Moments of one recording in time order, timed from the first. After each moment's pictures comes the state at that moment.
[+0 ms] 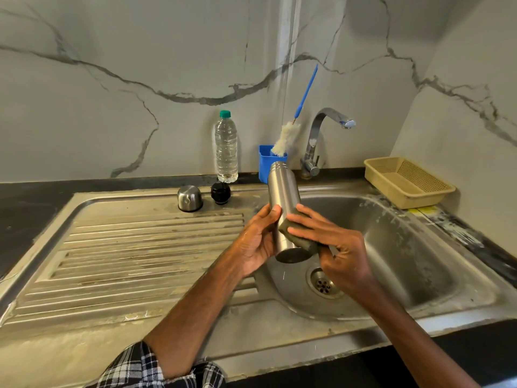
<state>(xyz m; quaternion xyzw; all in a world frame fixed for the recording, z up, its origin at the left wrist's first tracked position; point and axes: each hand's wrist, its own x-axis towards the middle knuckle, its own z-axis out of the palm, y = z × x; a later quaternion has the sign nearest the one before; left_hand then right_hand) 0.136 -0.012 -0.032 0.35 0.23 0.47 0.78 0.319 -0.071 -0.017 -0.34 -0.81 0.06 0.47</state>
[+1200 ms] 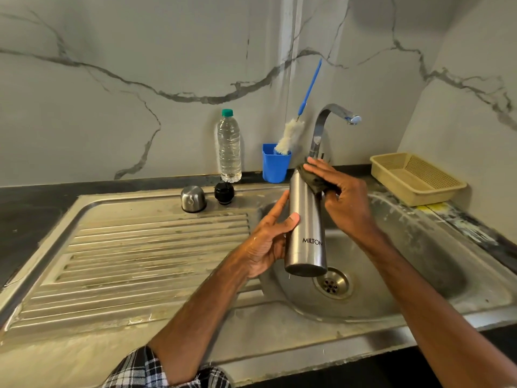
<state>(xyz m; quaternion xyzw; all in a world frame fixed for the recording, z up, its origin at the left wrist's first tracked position) 0.138 -0.013 -0.032 0.47 0.25 0.41 0.74 0.330 0.007 0.024 -0.47 -0.74 0.05 0.48</state>
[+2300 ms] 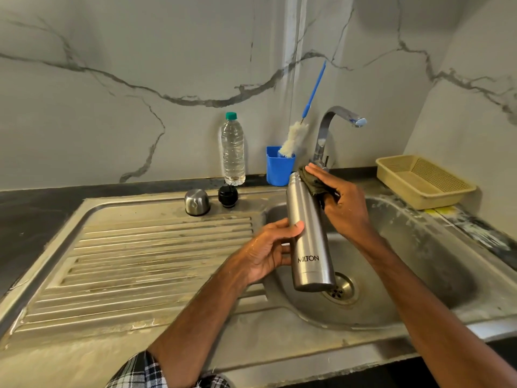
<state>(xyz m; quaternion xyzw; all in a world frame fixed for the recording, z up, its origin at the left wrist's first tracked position) 0.132 -0.012 -0.030 0.46 0.29 0.37 0.75 0.325 0.016 0.015 -0.48 -0.73 0.10 0.48</state>
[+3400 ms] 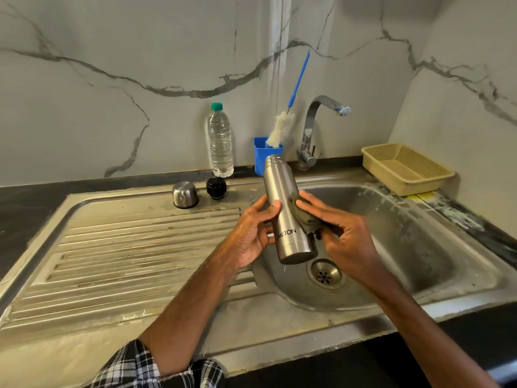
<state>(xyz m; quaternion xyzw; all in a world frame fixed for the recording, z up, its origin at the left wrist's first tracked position) 0.135 -0.004 -0.035 0.43 0.27 0.45 0.73 0.333 -0.067 -0.016 -0.42 -0.75 0.17 0.49</state>
